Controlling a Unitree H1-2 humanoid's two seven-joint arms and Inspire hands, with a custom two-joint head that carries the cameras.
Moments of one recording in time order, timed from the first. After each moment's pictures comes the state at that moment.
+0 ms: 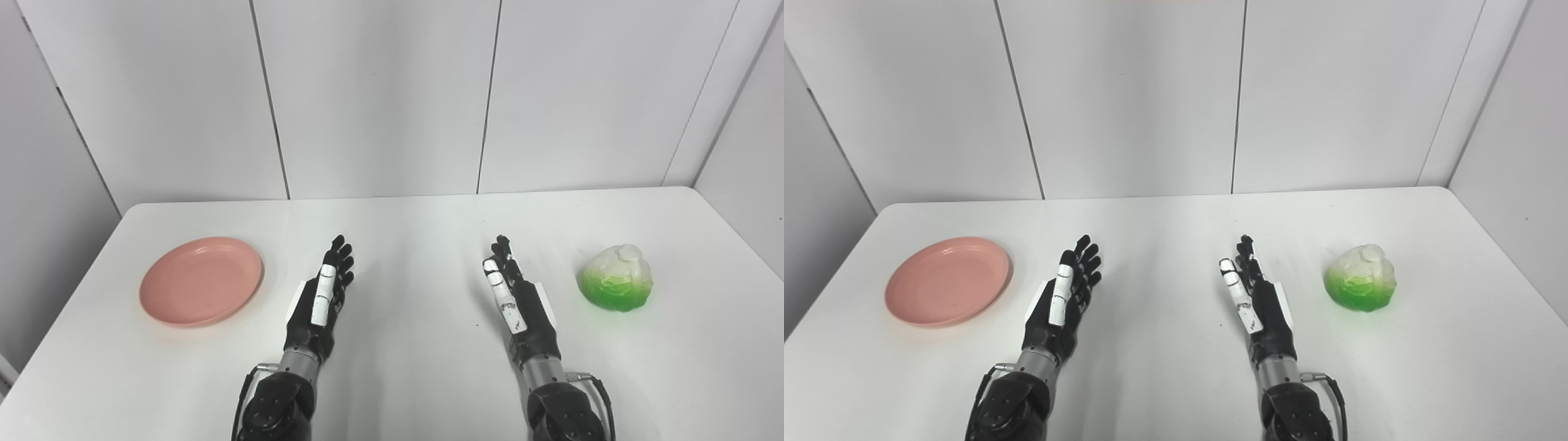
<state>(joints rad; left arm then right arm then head) -0.36 -0.05 -0.01 0.37 -0.12 -0.09 -0.13 -0.29 0.03 0.03 0.23 0.02 -0.09 -0.03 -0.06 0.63</state>
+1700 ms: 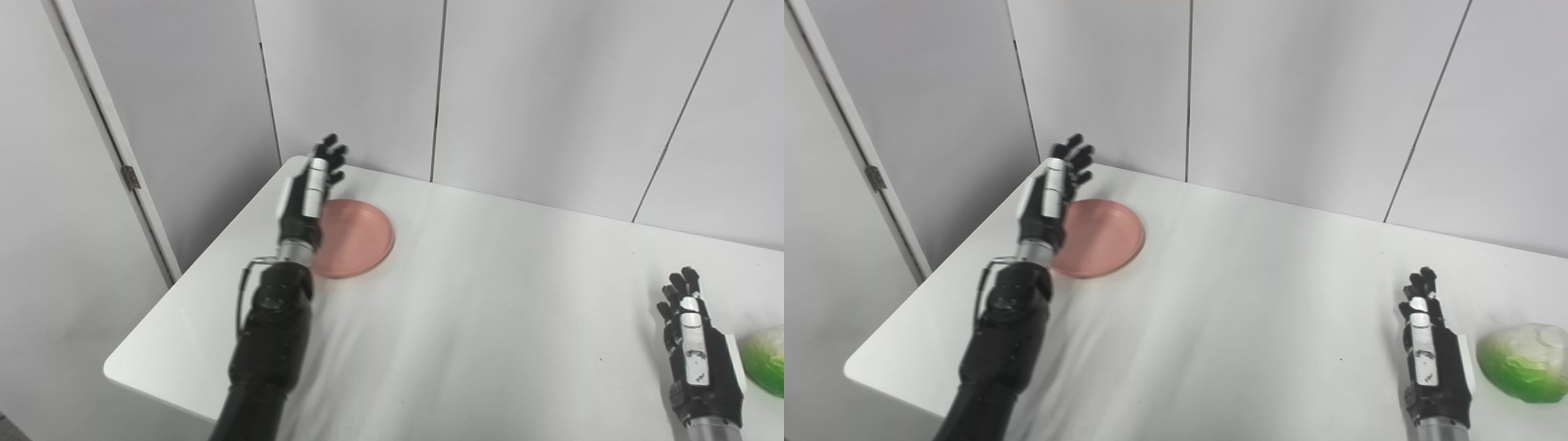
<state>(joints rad) -0.46 0.22 0.33 0.30 -0.13 -0.08 0.10 -0.33 -0.07 -0.05 0.30 0.15 -0.17 0.11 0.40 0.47</state>
